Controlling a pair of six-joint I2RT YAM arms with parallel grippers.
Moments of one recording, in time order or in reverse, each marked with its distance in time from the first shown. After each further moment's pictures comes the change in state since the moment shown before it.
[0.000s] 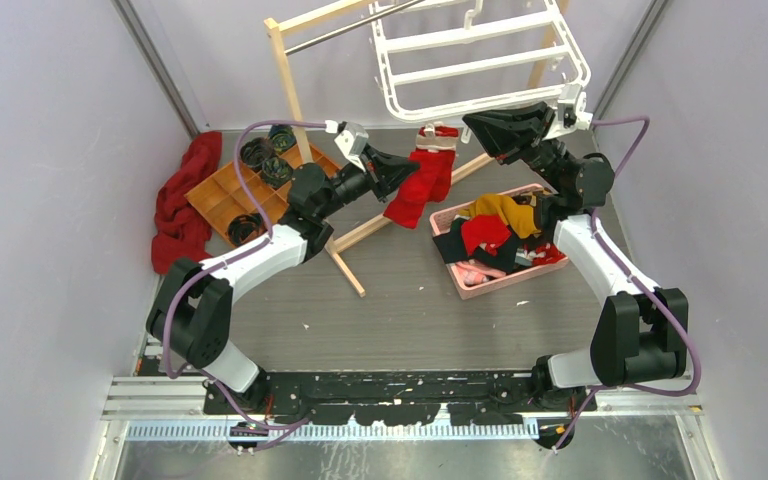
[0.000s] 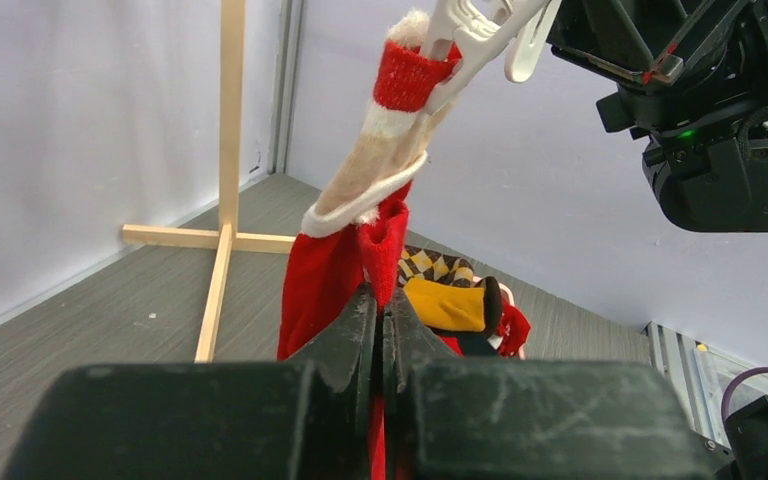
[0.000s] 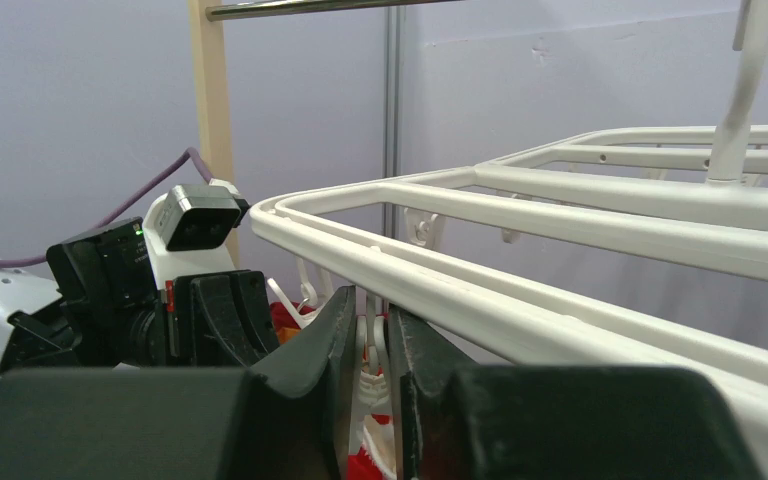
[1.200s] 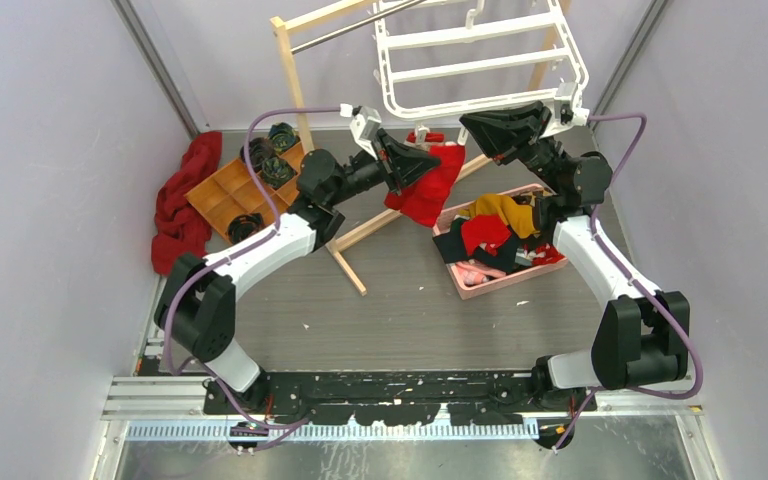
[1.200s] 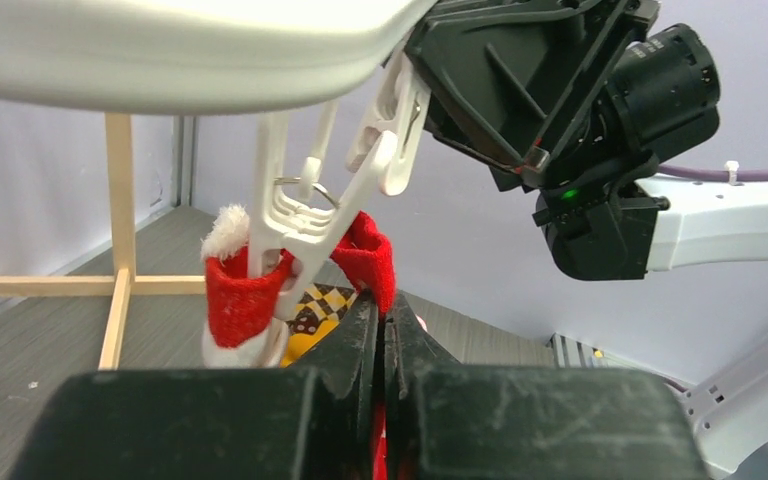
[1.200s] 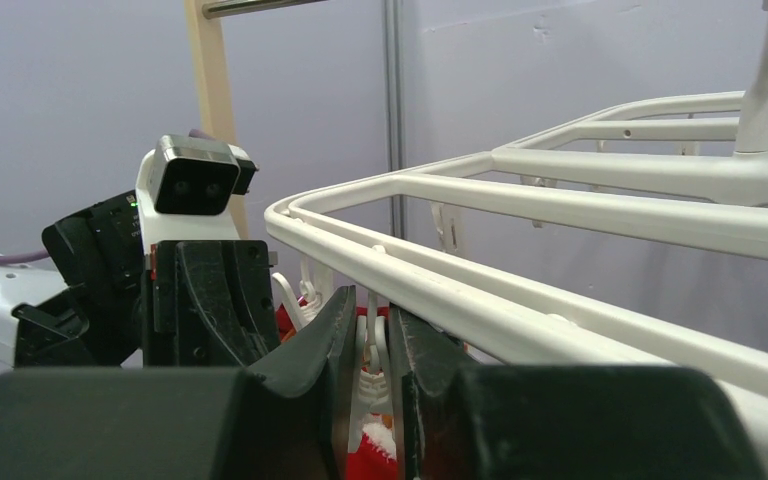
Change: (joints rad) left arm -0.055 0.040 0.149 -0.037 0.097 -0.124; right arm 0.017 -0.014 0.000 -0.068 0.018 0.011
